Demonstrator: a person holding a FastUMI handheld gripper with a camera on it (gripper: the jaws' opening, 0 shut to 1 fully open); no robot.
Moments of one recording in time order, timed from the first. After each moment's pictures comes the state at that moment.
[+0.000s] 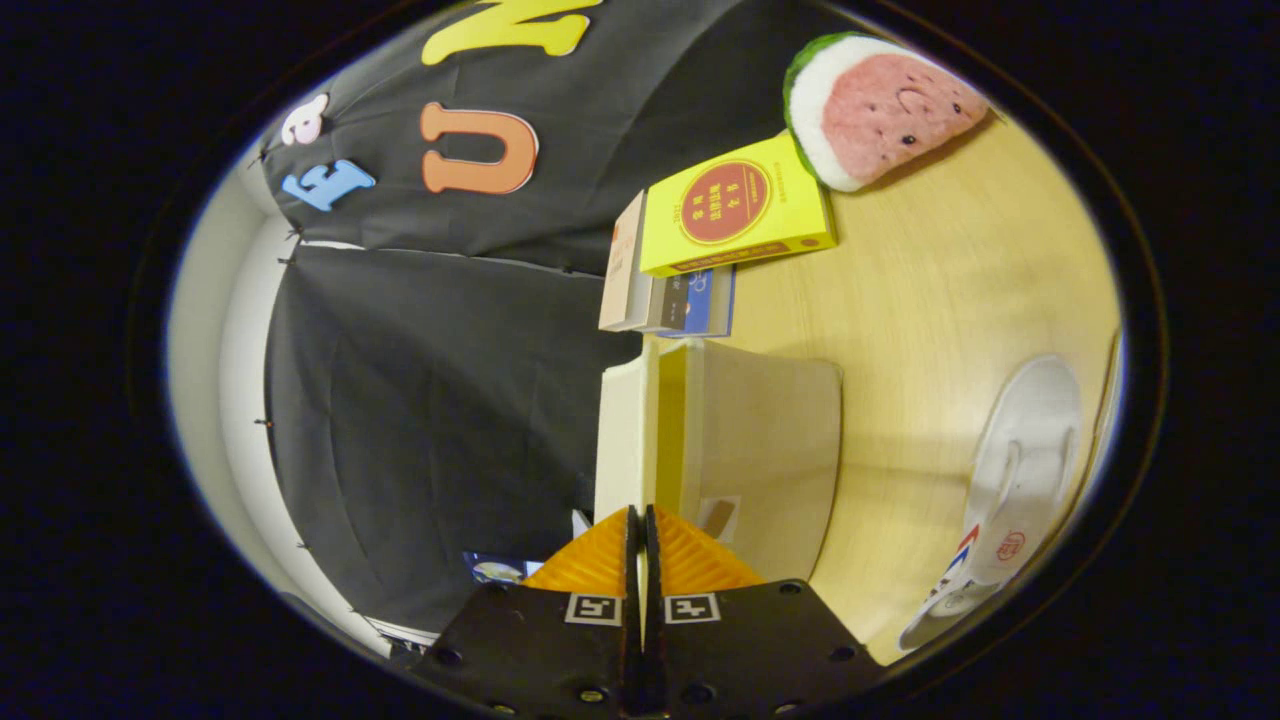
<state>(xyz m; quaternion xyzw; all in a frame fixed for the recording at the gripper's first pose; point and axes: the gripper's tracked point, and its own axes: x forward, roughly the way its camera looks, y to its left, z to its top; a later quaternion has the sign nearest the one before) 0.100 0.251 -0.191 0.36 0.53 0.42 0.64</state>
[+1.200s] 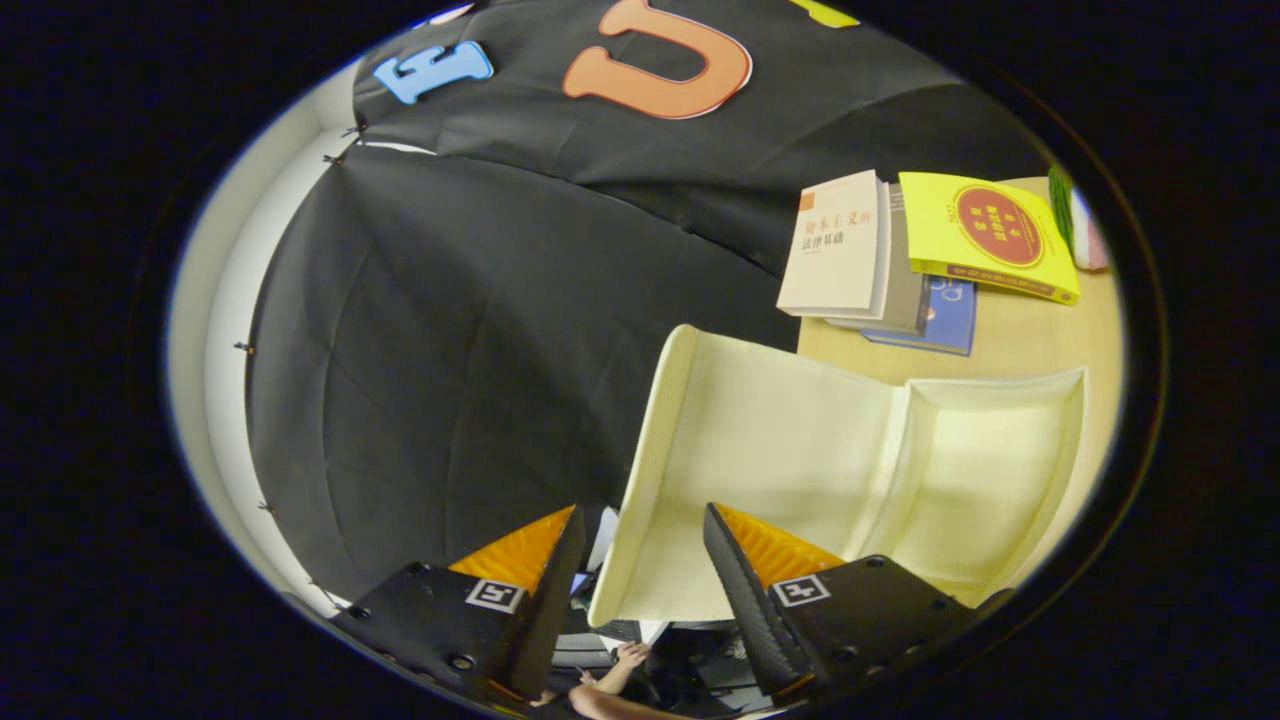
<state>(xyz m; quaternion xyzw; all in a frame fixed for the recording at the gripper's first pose) 0.035 0.501 -0.036 0.28 0.50 0.48 0.67</state>
